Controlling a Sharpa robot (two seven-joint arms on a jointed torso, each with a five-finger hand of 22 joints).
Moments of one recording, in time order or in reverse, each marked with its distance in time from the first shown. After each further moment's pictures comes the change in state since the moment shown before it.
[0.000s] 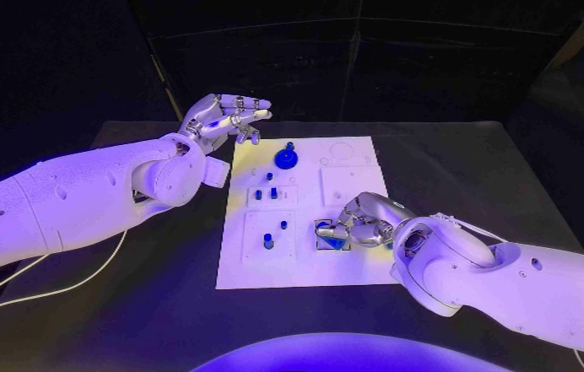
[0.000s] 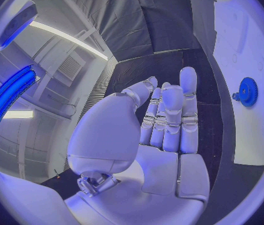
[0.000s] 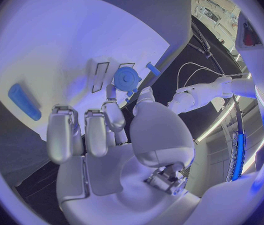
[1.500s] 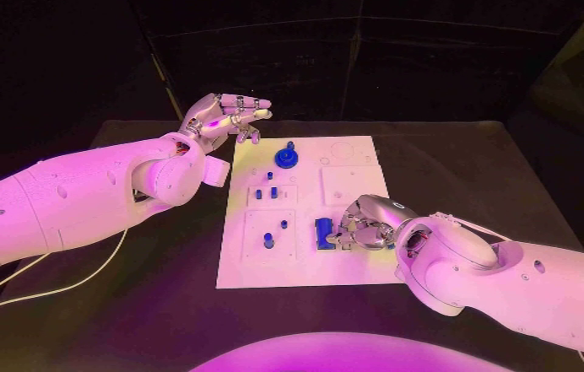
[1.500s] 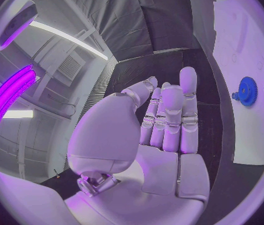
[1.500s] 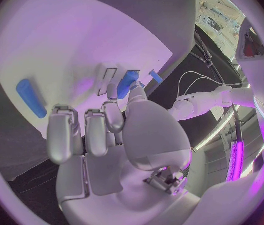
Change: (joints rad) left arm 0.000 -0.001 0.000 -0.002 0.000 0.002 -0.001; left_hand 0.000 0.000 0.000 0.000 0.000 0.000 0.000 0.000 0.000 0.000 0.000 0.000 0.000 0.000 0.000 0.000 -0.001 0.000 0.000 0.000 0.000 -0.001; right arm 0.000 -0.005 0.000 -0.008 -0.060 0.071 -0.012; right_hand 0.239 0.019 0.041 -0.104 0.160 0.025 -0.004 -0.005 0.021 0.022 -0.007 0.005 0.036 0.000 -0.007 -0.004 0.000 0.000 0.000 -0.008 0.000 0.000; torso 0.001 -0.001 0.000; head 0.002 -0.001
